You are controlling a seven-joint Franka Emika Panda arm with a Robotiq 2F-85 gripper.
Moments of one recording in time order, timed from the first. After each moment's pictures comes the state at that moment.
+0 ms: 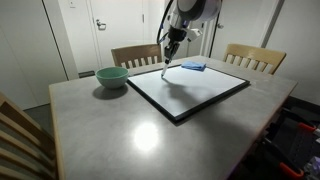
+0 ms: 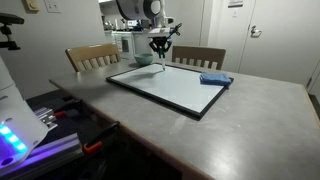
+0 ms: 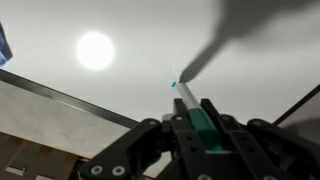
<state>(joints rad) -0.05 0.51 0.13 -1.95 -0.06 2.73 -0.34</state>
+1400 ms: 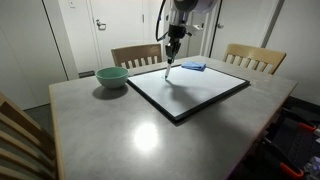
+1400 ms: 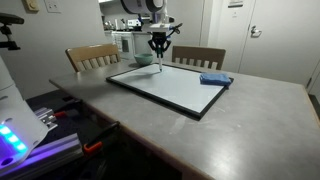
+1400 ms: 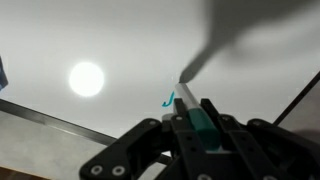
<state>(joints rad) -0.05 0.51 0.13 -1.87 -0.04 2.49 -0.33</state>
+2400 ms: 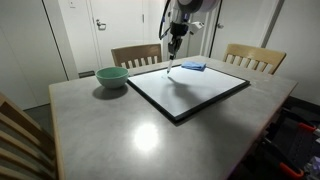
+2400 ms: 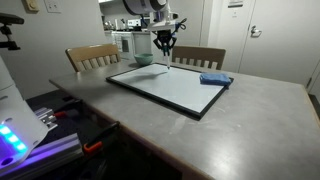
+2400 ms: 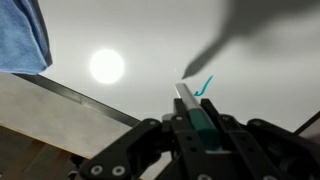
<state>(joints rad) -0.03 0.51 0.08 -1.87 -0.13 2.57 -0.33</state>
